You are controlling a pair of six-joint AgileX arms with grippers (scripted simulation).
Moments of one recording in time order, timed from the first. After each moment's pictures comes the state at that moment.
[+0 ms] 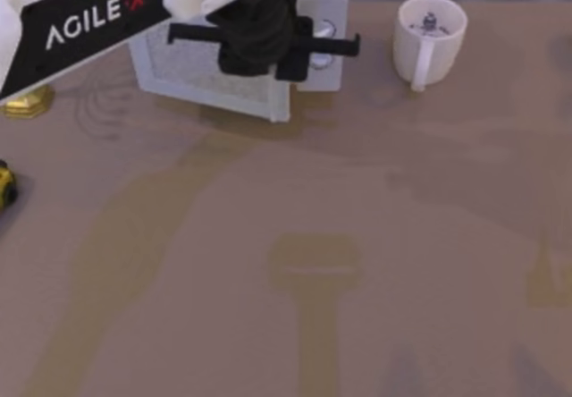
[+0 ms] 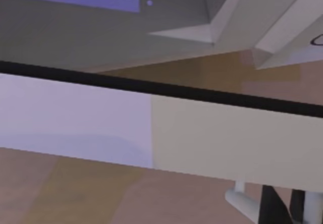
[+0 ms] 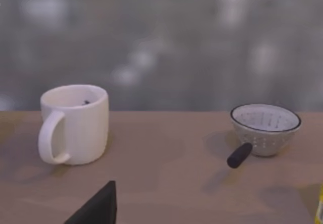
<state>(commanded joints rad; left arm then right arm) -0.59 2.07 1.83 -0.83 -0.20 -0.36 0.00 0.00 0.00 0.00 0.00 0.00</state>
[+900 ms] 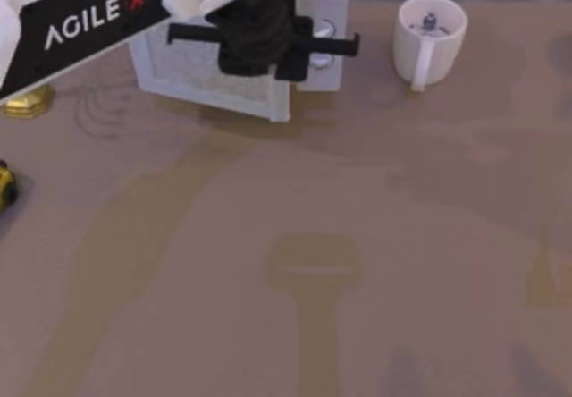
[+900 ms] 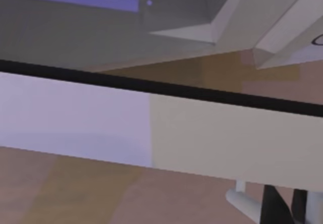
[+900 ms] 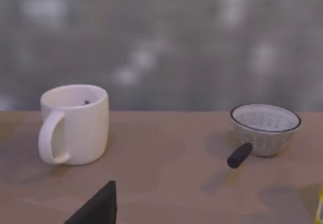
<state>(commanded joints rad) -0.59 2.07 1.83 -0.83 -0.20 -0.36 0.00 0.00 0.00 0.00 0.00 0.00</state>
